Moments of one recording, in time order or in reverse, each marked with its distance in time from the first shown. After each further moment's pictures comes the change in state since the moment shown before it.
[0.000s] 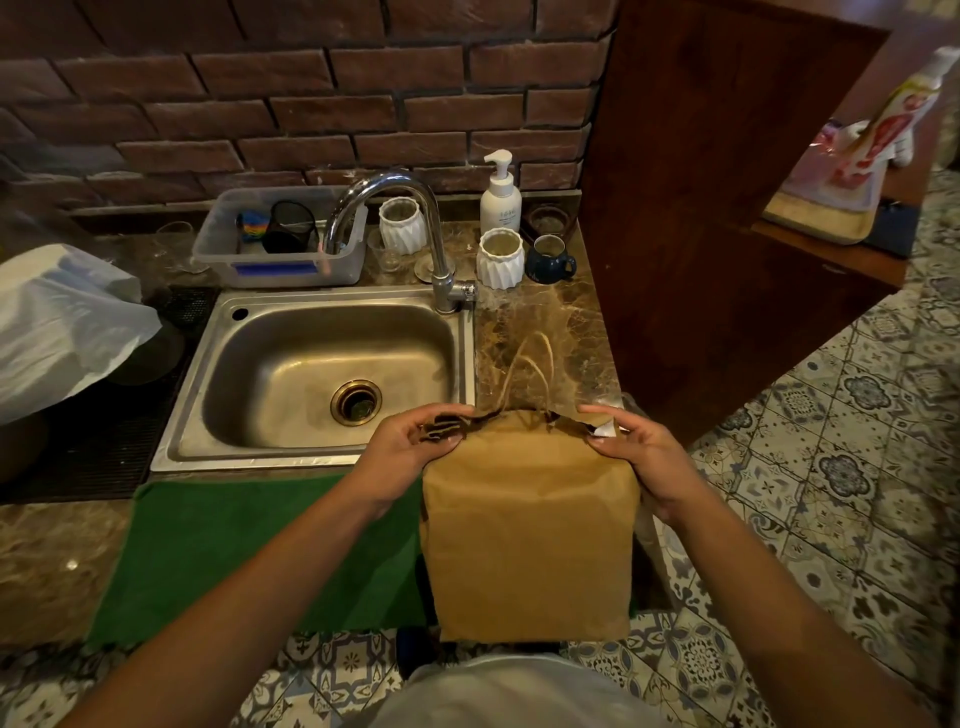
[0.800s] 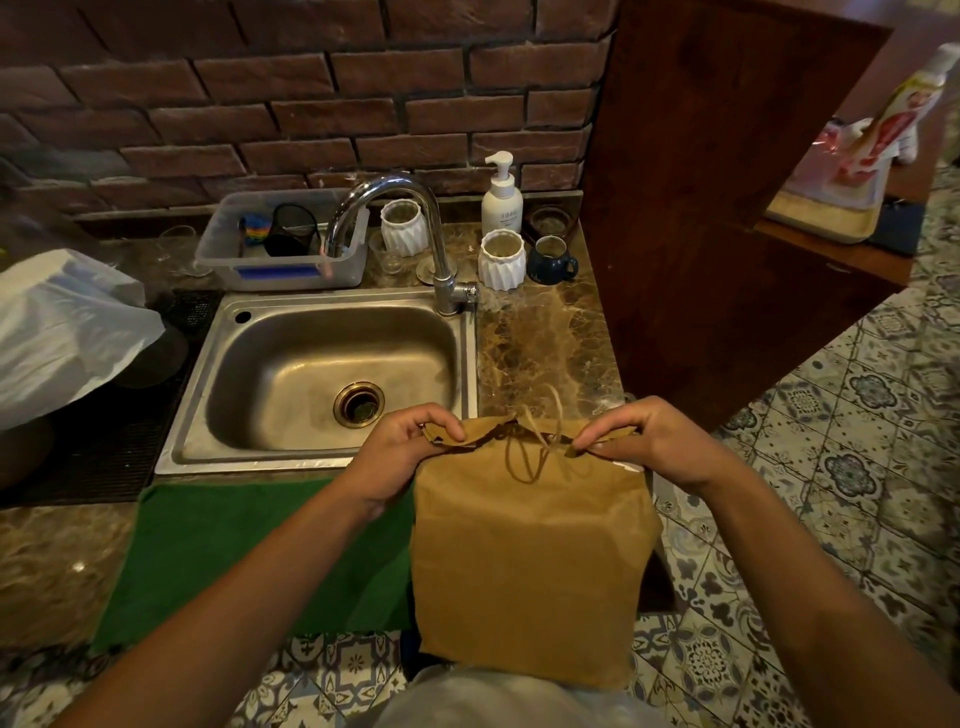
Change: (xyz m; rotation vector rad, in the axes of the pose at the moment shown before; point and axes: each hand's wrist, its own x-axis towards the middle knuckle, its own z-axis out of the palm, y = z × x) left_hand -0.004 0.012 -0.003 -0.102 -0.091 0.056; right_hand -0.007 -0.053 0.004 -0.501 -0.243 -0.108
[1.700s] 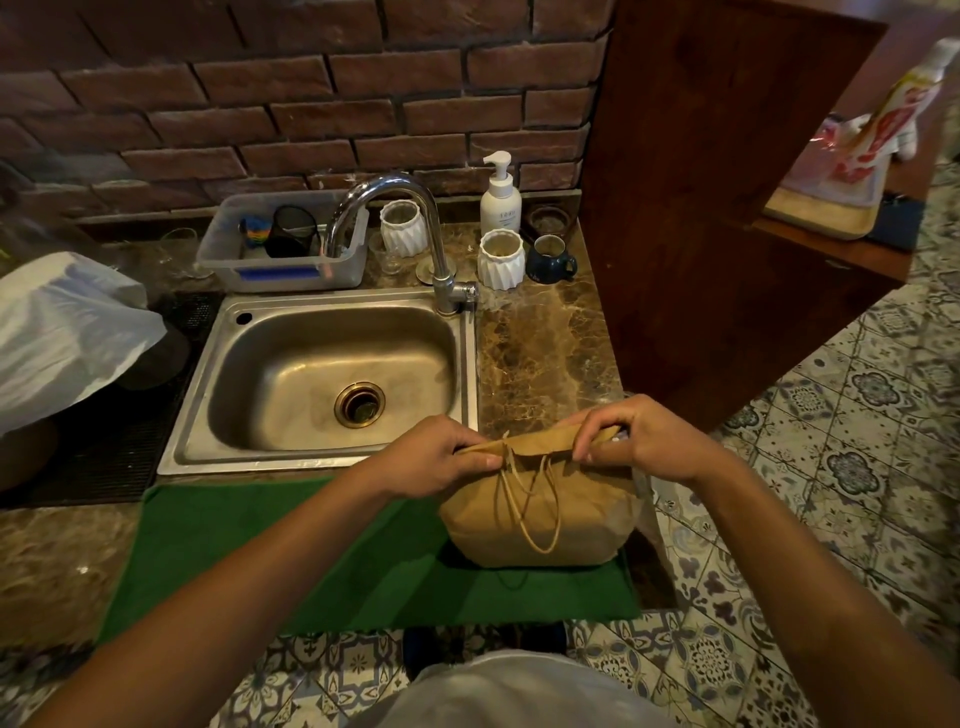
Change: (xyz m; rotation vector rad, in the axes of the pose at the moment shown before) left_hand 0.025 -0.003 0.009 0.796 -0.345 0.057; right_hand 0.011 0.014 -0.007 -0.177 -0.145 -0.063
